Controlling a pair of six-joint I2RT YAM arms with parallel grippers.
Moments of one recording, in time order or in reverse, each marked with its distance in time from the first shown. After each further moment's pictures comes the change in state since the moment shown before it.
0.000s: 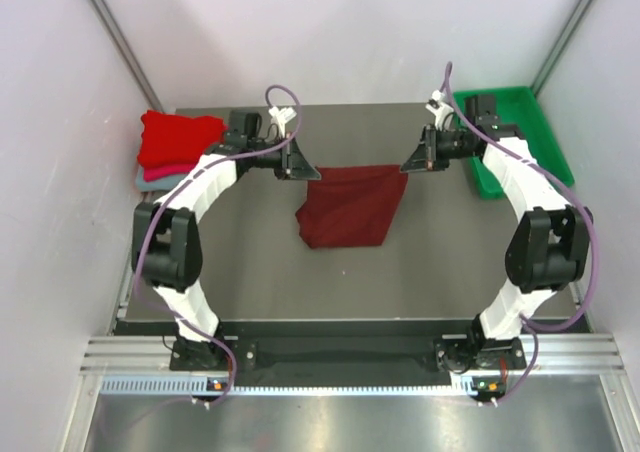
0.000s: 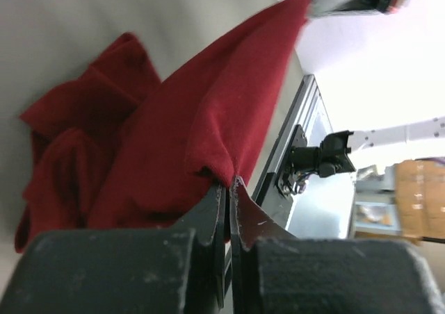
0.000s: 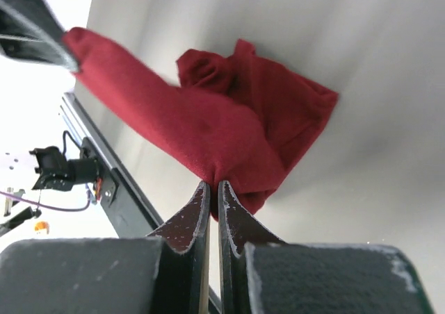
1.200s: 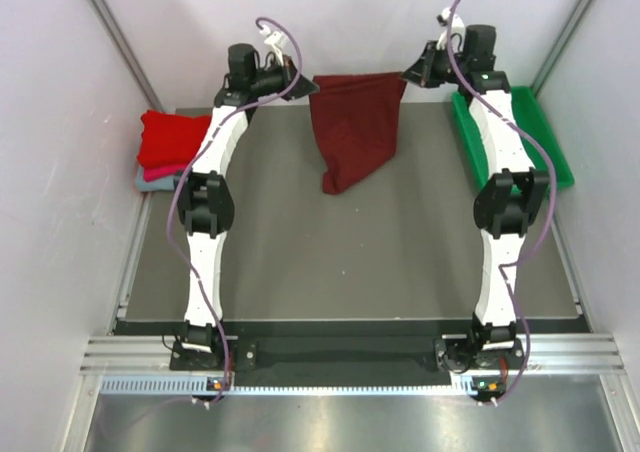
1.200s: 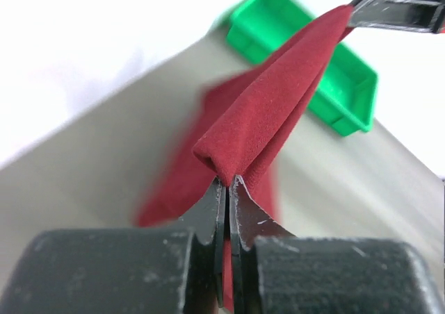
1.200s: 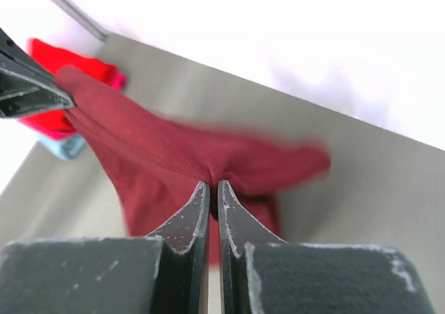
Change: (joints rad) left arm 0.076 0.726 1.052 0.122 -0.129 0.101; right arm -0.010 0.601 0.913 0.234 0.196 0.101
